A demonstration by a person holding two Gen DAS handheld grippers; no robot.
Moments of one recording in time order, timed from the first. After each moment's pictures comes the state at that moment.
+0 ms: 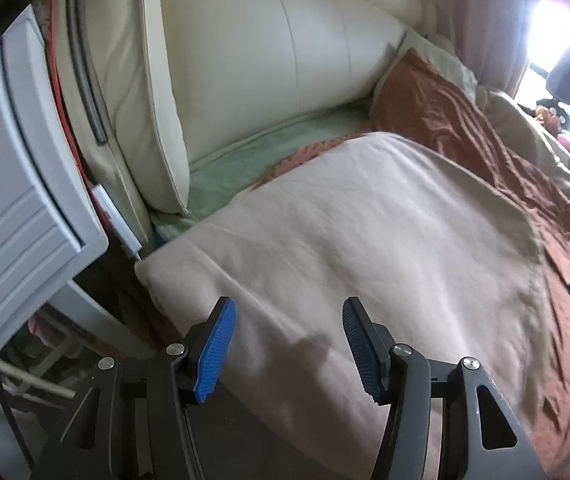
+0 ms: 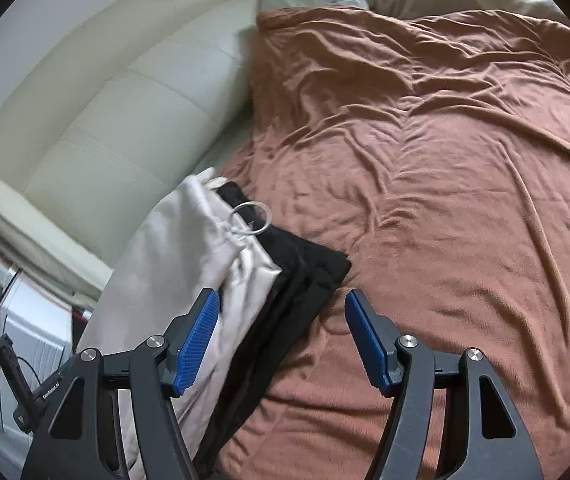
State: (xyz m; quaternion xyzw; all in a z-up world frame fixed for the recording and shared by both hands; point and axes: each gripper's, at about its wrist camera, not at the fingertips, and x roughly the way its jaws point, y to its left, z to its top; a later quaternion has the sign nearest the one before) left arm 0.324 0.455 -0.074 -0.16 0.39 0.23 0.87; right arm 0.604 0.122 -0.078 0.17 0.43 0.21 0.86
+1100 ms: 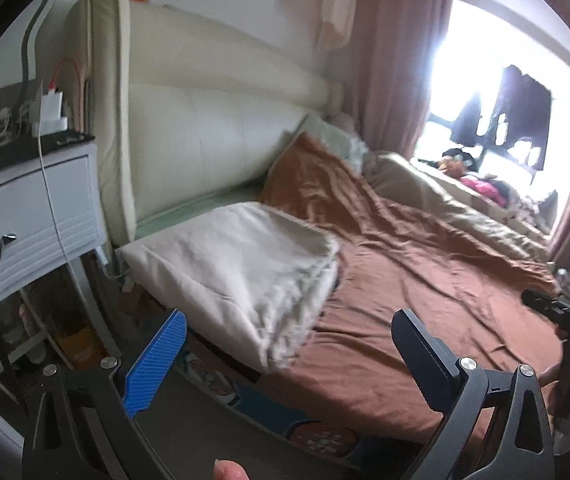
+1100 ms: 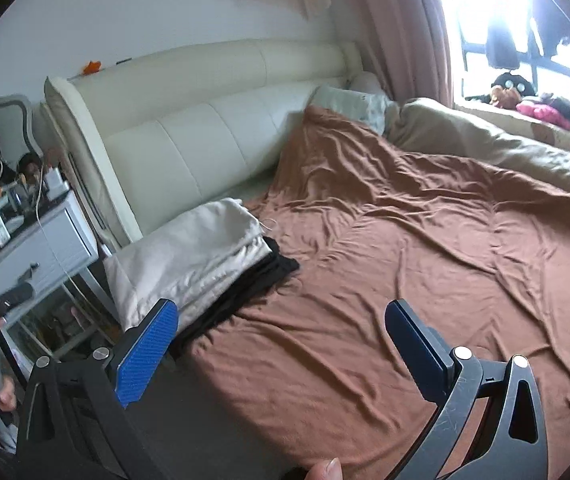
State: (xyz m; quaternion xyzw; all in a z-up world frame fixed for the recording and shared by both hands) left arm 0.158 0.249 0.043 -0.15 0.23 0.13 0.95; right arm 0.322 0.015 0.043 -0.01 0.28 0.20 0.94
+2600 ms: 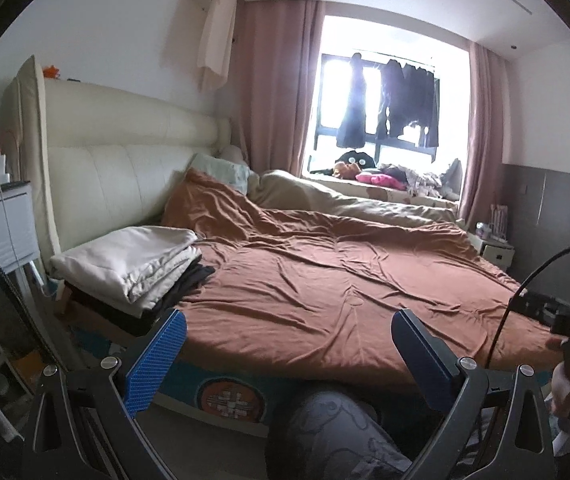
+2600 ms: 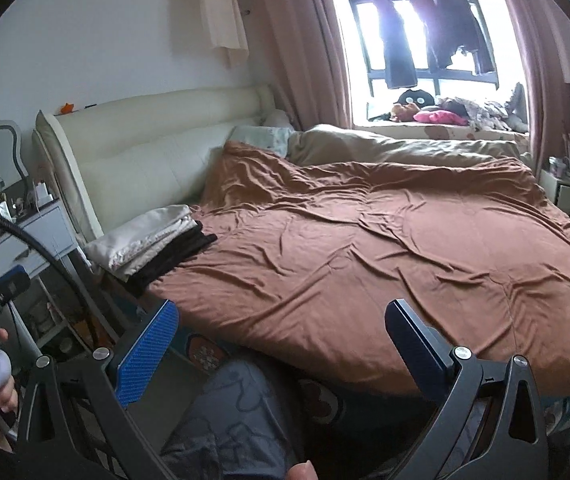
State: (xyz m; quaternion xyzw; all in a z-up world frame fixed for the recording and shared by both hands) left arm 0.020 0.028 0.010 -0.06 0.15 -0.01 0.99; right arm 0.018 -0.122 0.005 0.02 0.21 0.08 0.97
